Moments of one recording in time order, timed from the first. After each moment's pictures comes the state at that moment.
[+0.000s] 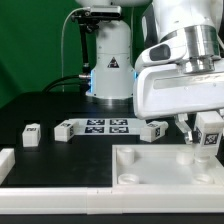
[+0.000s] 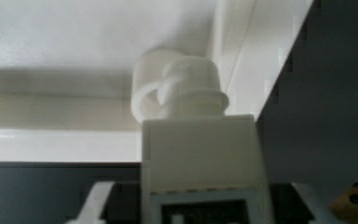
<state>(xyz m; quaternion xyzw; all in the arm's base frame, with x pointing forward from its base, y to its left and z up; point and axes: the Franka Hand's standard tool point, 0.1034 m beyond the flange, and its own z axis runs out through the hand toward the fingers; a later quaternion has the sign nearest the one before) 0.610 0.124 0.082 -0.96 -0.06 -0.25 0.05</state>
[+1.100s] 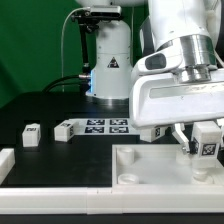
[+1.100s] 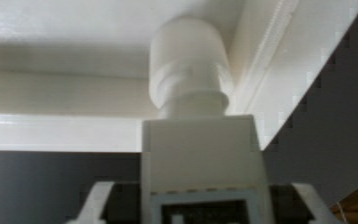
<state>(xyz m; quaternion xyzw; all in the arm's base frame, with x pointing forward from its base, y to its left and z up) 0.623 0.119 0.071 -0.96 -0.07 -0.27 0.04</state>
